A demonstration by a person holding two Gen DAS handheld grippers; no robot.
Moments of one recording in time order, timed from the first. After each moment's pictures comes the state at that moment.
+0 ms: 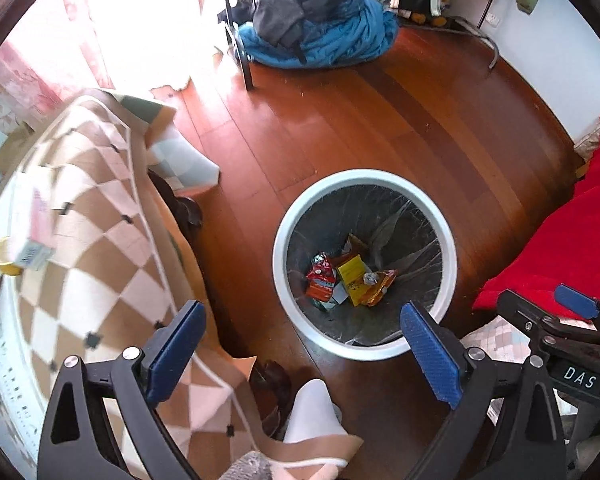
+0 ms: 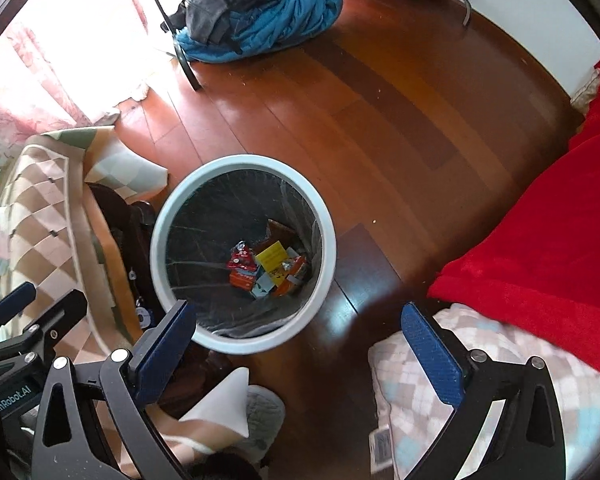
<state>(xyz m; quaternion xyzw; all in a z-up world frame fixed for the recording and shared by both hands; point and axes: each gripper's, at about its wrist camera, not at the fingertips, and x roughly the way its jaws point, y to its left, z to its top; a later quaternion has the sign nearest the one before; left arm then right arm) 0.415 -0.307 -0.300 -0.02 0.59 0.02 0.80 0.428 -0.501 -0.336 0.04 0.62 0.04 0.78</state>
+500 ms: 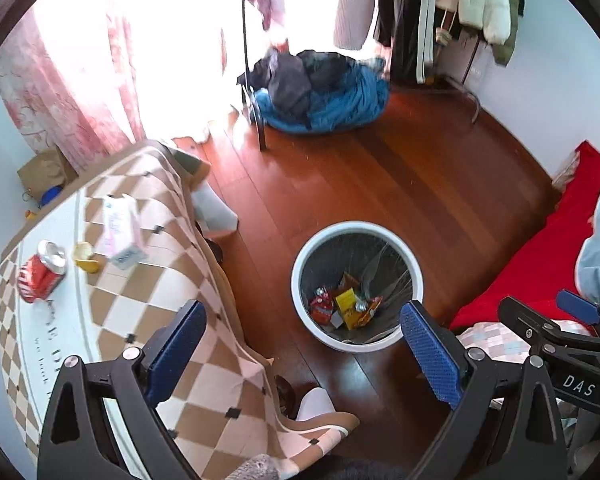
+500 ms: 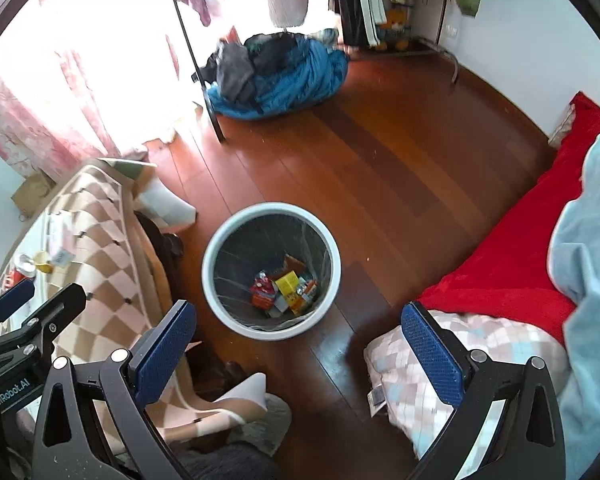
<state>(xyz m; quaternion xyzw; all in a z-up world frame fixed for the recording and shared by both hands) 0.338 -0.282 -0.184 -0.03 0.50 0.02 0.86 0.349 -0.478 -0.195 0.02 0.54 0.04 0.84</state>
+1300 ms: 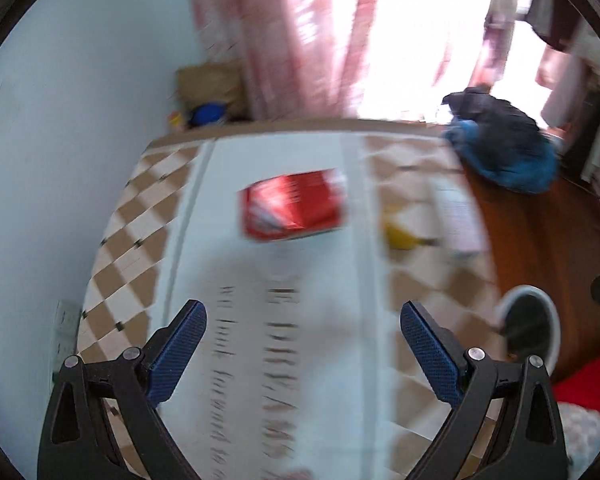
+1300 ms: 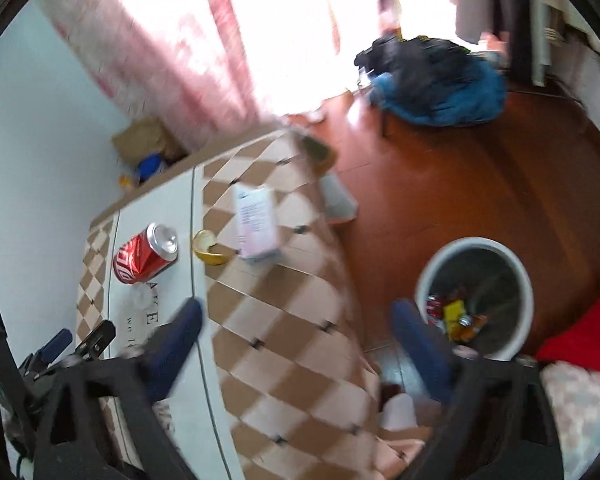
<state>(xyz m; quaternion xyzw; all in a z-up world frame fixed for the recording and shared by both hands) 0.242 0.031 -0.215 -0.14 0.49 0.28 0.81 0.354 -0.162 -0.193 -0.01 0.55 0.23 0.80</state>
